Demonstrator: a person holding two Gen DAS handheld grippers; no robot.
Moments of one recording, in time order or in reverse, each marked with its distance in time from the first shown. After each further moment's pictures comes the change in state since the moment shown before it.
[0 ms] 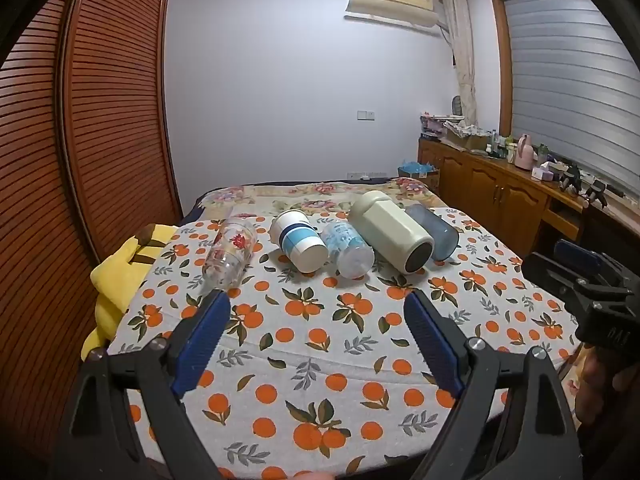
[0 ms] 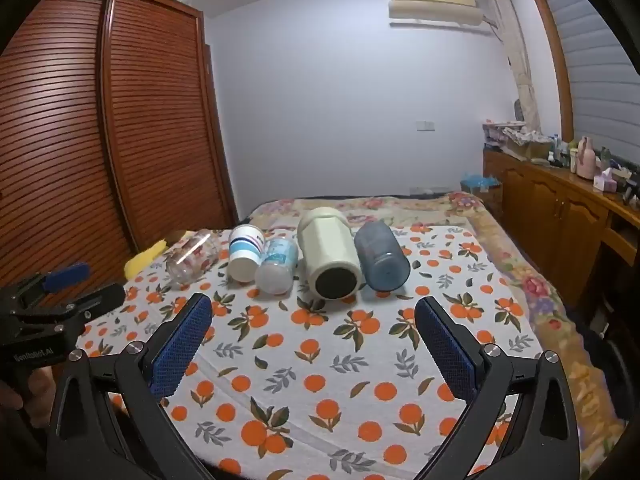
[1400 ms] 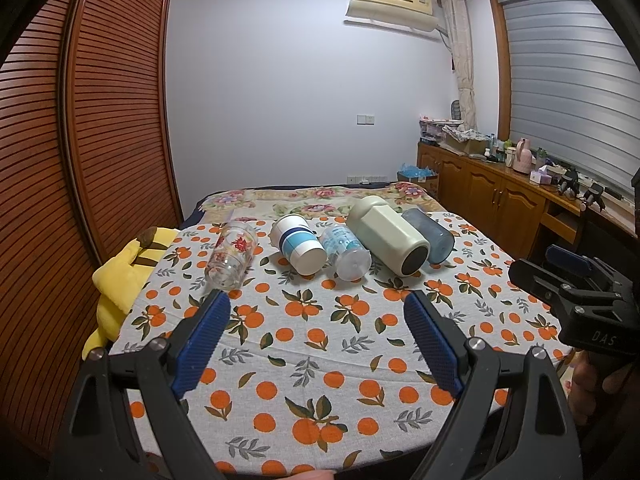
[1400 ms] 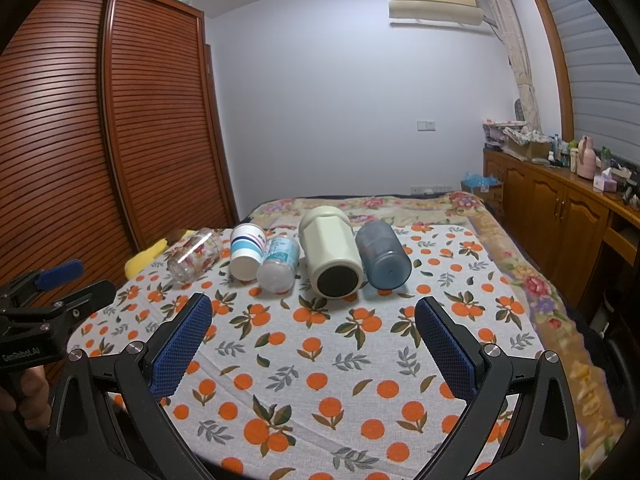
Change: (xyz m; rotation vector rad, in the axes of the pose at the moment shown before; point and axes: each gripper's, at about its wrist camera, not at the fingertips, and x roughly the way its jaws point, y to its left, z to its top) left arm -0.007 -0.001 0.000 0.003 -0.008 0.005; right arm 0.000 0.001 -0.001 0.002 -0.010 0.002
